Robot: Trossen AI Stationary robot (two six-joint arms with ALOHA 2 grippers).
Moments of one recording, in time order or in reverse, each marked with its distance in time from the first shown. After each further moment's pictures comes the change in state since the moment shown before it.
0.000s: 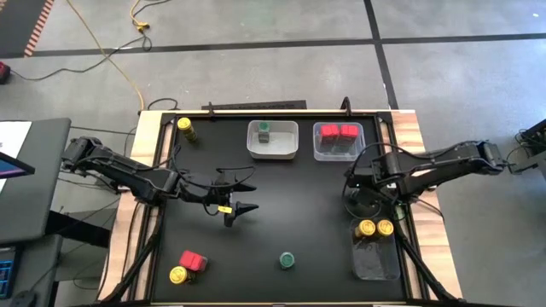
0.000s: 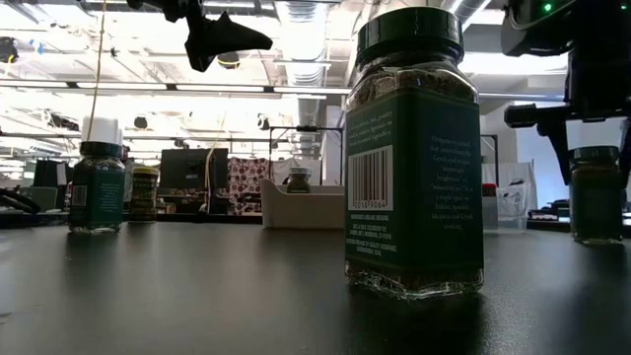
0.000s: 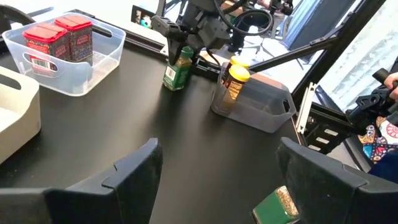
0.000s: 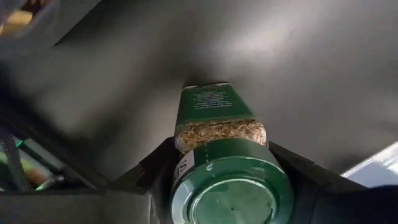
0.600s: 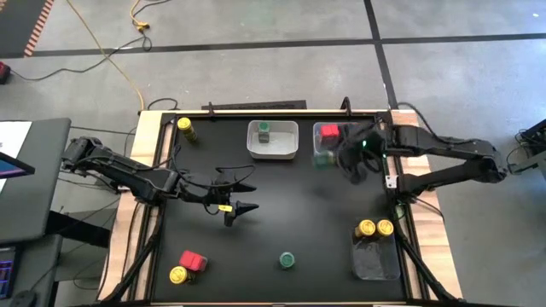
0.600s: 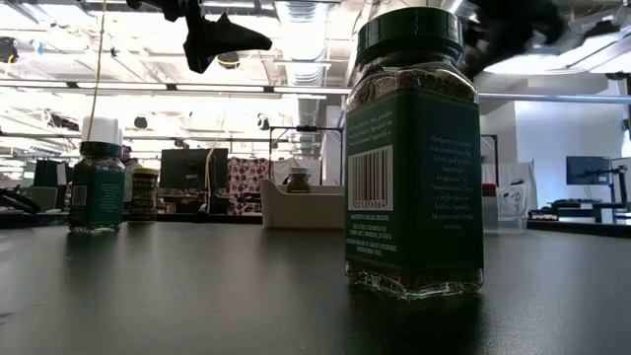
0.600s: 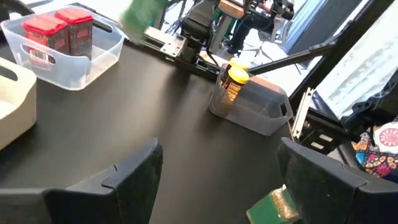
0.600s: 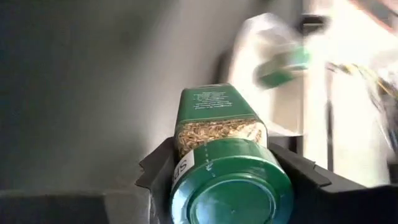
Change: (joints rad) left arm 0.000 0.000 0.000 0.001 0.000 -0.049; right arm -0.224 0.012 0.381 0.281 0.024 0.281
